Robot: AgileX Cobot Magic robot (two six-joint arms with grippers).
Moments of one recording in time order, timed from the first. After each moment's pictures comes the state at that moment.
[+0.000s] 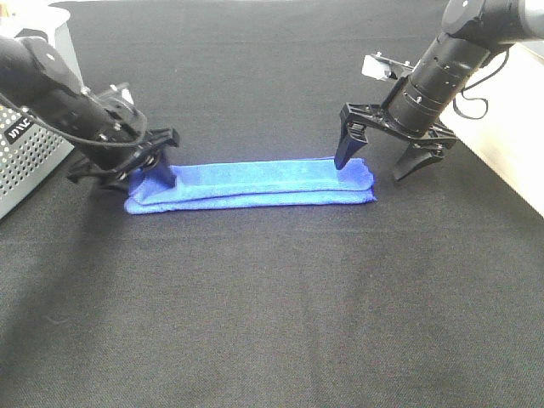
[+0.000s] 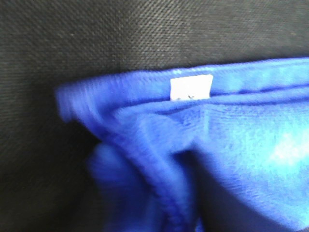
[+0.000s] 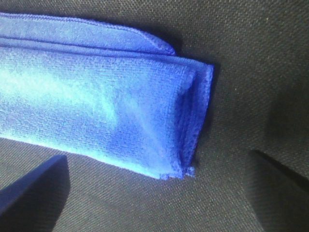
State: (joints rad) left arm -0.15 2.30 -1.54 -0.59 0.64 0.14; right arm 0.17 2.24 -1.70 0.37 0.94 -0.17
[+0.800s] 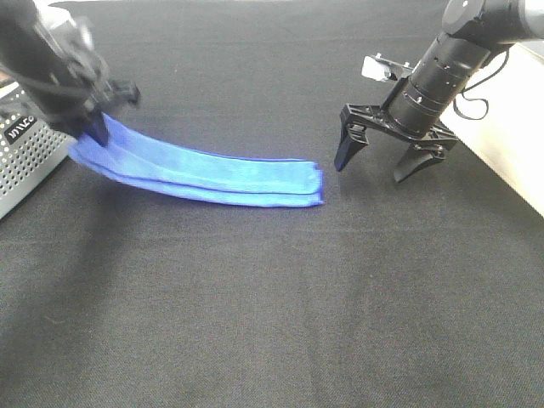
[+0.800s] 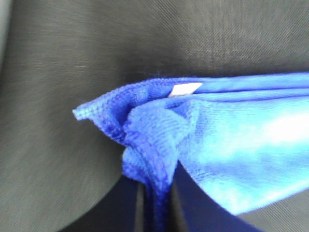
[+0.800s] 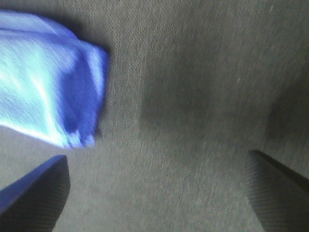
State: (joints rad) left arm -0.16 2.04 -1.55 -0.13 0.81 -0.18; right arm 0.17 2.24 -1.70 0.37 0.97 -0.17
